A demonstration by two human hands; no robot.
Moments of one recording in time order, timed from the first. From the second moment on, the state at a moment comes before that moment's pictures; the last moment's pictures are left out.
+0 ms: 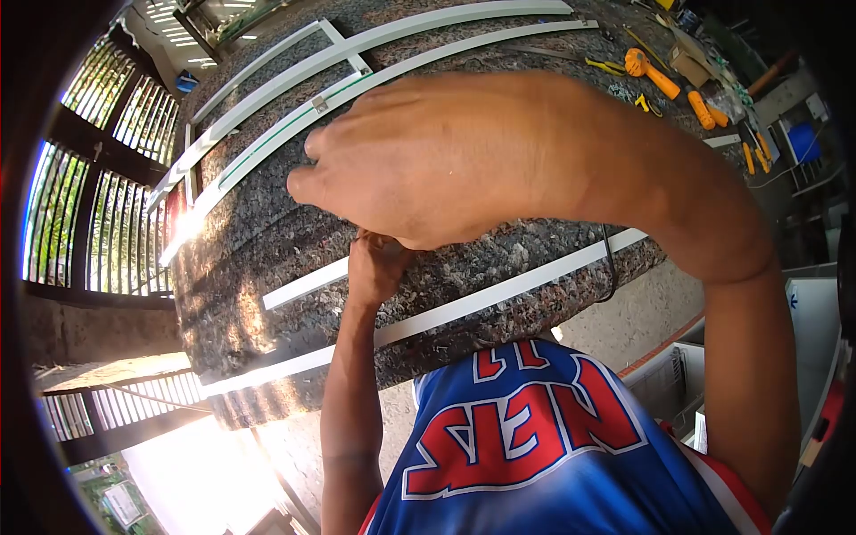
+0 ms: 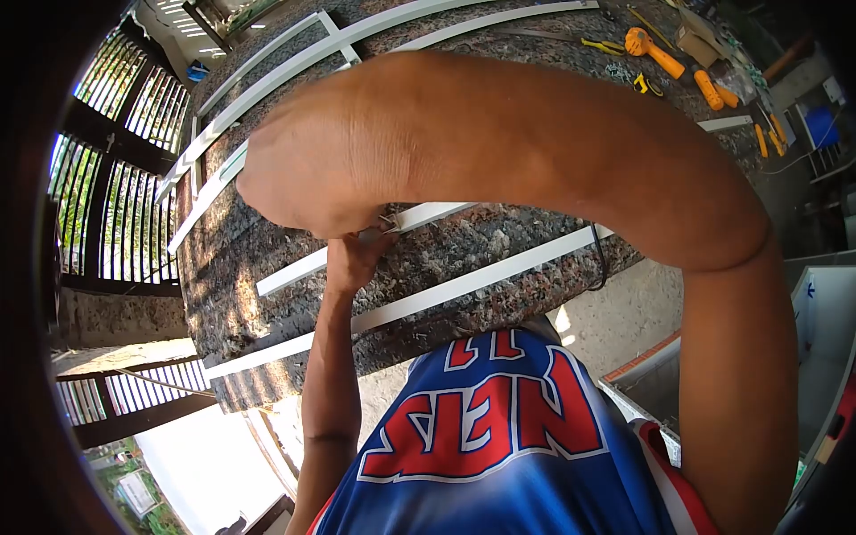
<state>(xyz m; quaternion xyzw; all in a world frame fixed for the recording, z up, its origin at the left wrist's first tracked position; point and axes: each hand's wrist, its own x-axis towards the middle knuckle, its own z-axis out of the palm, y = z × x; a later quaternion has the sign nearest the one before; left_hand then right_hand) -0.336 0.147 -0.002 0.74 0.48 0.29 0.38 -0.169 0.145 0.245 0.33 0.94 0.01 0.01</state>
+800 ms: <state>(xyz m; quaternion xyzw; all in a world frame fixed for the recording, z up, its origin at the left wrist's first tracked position) -0.334 0.154 -0.014 0.72 0.41 0.37 0.43 -0.165 0.137 0.243 0.29 0.96 0.04 0.01</state>
